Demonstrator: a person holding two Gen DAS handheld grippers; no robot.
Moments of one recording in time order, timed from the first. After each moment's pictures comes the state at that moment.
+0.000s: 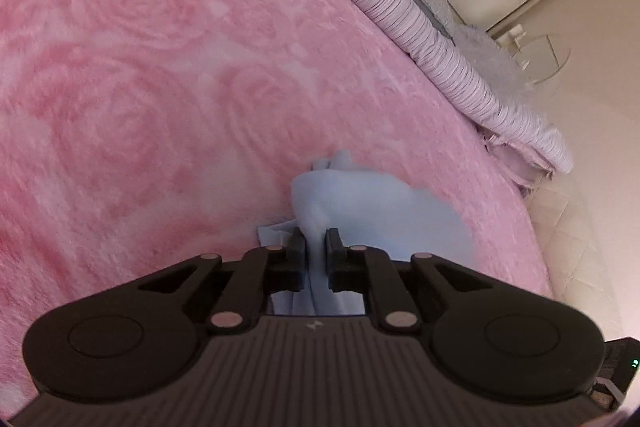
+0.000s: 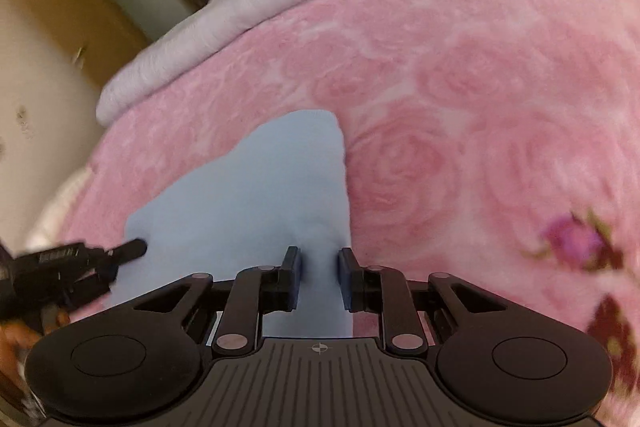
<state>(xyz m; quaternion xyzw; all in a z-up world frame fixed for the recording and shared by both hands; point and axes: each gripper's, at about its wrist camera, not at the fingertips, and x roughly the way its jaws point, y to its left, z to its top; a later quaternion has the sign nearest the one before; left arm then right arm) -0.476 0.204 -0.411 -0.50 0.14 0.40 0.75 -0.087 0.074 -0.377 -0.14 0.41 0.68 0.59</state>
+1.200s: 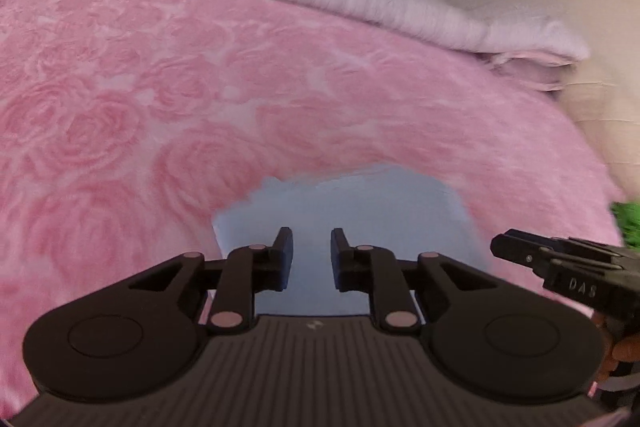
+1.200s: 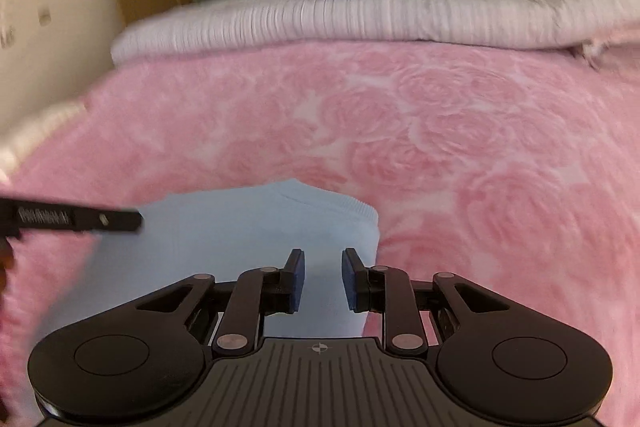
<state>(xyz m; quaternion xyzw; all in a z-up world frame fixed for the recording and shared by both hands) -0.407 0.155 -0.334 -0.31 0.27 0.43 0.80 -0.102 0.087 -0.340 -0.19 0.31 0.71 0.60</state>
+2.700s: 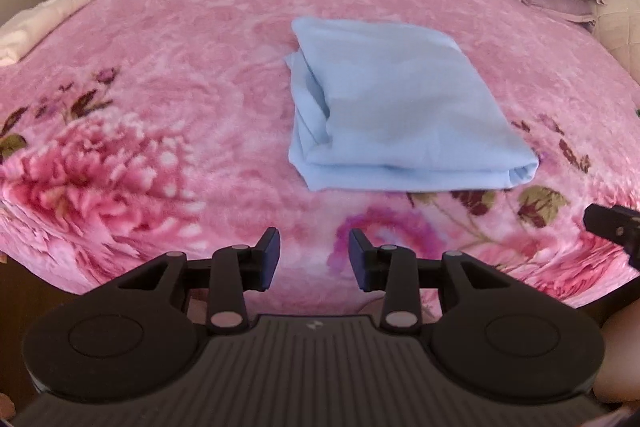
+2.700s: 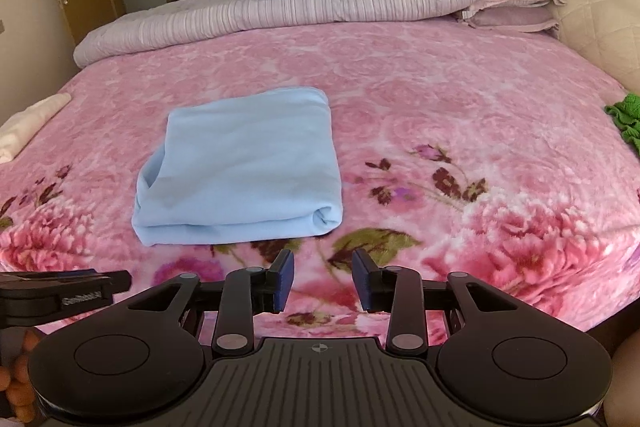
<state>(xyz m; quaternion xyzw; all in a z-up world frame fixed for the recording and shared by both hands) -0.456 -0.059 -0.329 -0.28 0.35 0.52 0.73 -0.177 -0.139 -0.298 -0.22 0.32 0.61 0.69</state>
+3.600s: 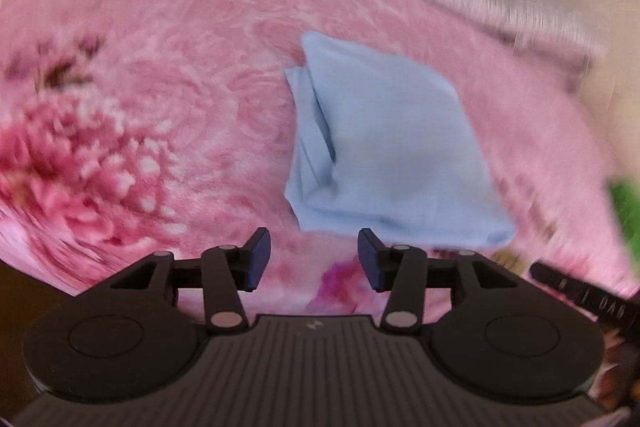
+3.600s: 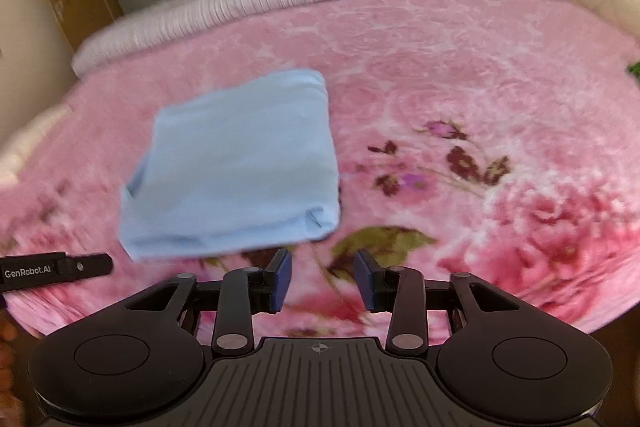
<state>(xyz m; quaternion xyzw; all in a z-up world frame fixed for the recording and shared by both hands) -0.495 0.001 -0.335 -0.40 0.26 0.47 0.74 -0.135 -0.106 -0.324 -0.15 0.40 0.63 0.65</state>
